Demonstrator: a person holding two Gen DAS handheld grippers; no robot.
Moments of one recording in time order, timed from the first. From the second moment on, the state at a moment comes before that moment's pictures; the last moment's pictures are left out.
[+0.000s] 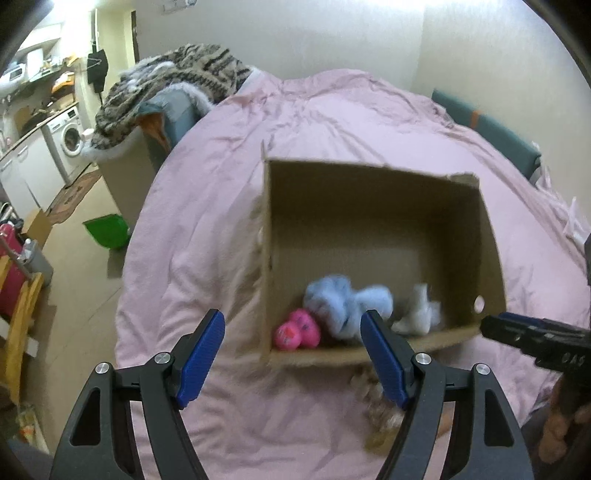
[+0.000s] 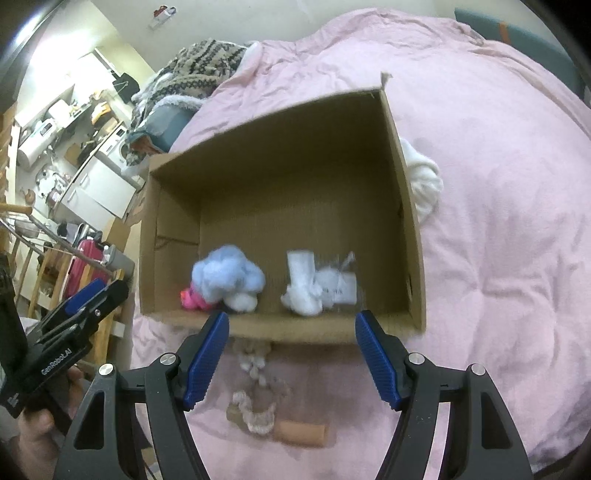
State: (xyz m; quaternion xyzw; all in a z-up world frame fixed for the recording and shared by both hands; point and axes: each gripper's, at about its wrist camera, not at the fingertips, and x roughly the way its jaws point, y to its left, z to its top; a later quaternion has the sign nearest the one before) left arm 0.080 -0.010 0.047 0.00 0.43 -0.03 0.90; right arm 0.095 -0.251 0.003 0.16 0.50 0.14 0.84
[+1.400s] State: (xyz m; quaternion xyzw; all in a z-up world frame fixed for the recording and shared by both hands) left arm 0.056 -0.019 0.000 -0.04 0.53 -0.03 0.85; right arm 0.065 -0.234 -0.071 0.15 0.63 0.15 0.74
